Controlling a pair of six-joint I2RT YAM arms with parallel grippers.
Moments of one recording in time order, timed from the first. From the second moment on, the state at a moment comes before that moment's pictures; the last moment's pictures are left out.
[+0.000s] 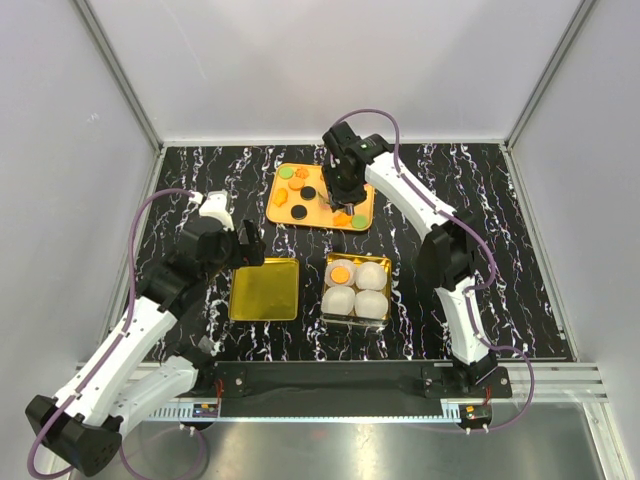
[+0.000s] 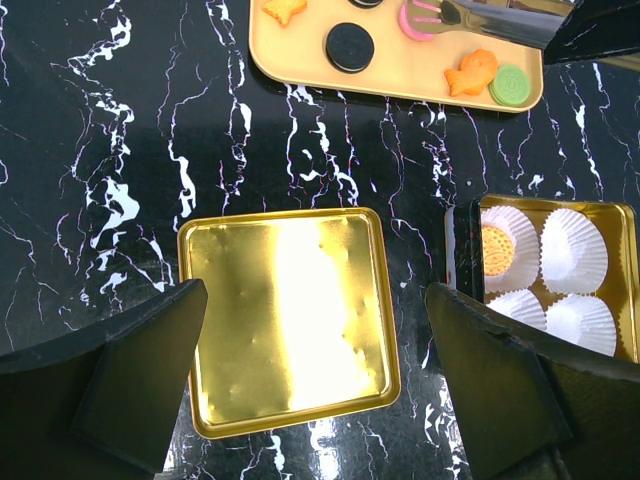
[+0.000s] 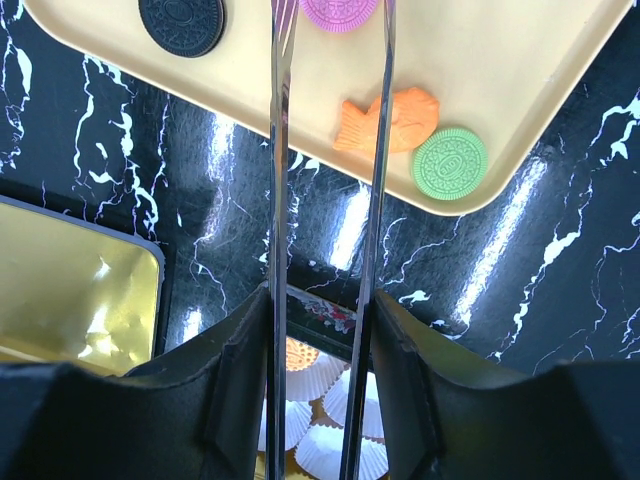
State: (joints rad) left arm -0.48 0.83 0.84 -0.58 -0.18 -0.40; right arm 0.60 2.23 2.24 -1.13 0.03 0.31
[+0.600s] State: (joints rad) left arm -0.48 0.82 0.84 -0.58 -0.18 -0.40; right arm 0.60 2.27 2.28 -1.16 0.03 0.30
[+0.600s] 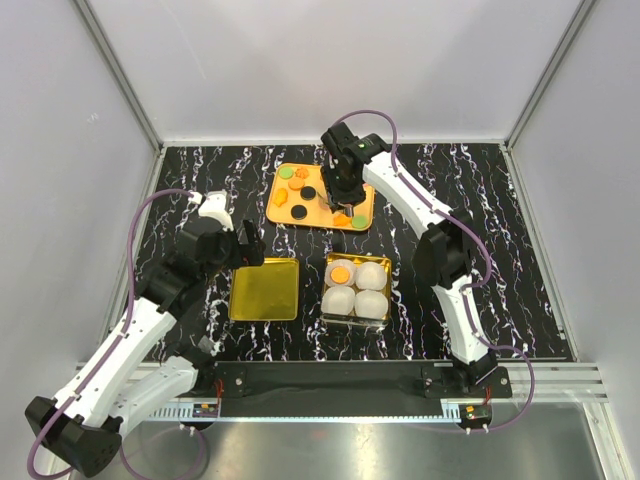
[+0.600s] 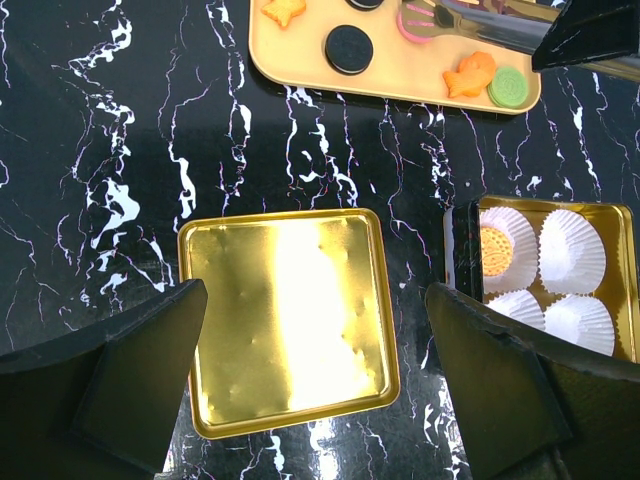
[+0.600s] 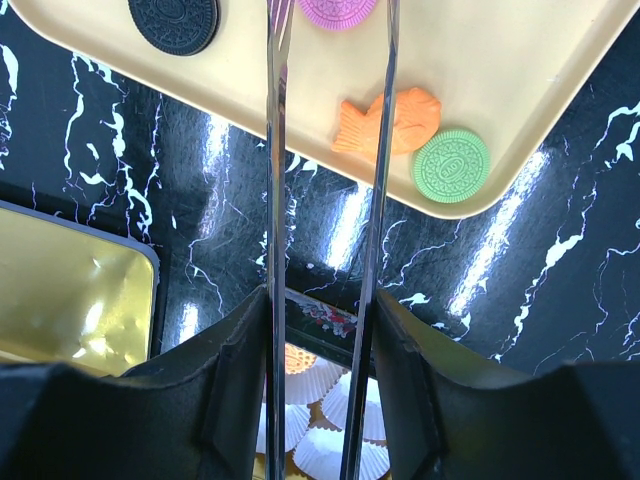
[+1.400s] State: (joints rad) left arm -0.48 0.82 0.84 -0.58 -0.18 -0.40; right arm 0.60 2.27 2.27 -1.15 0.02 0.30
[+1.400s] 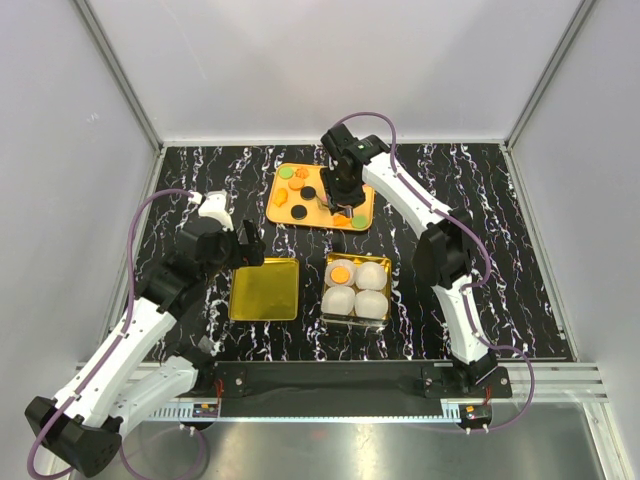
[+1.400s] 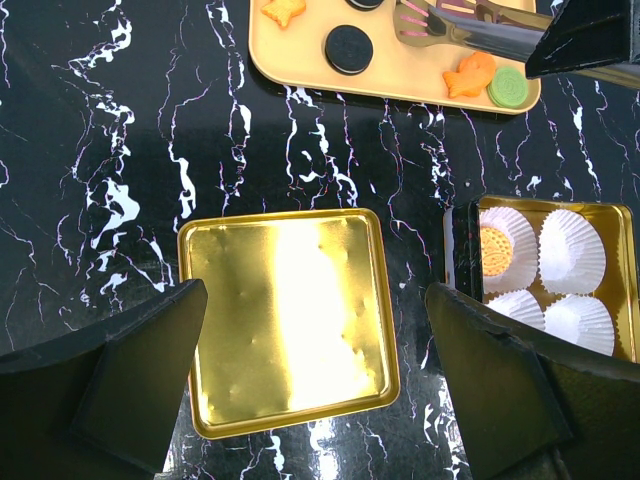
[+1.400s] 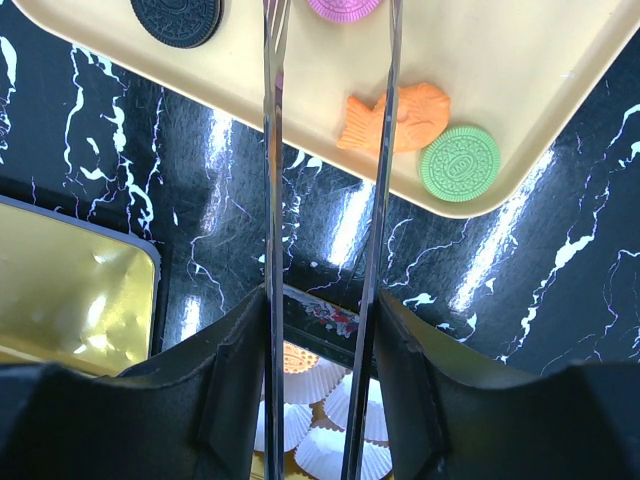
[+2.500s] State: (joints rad) left arm -0.48 0.82 0.84 -0.58 -0.18 -0.40; right arm 0.60 2.27 2.28 -1.16 0.04 0.30
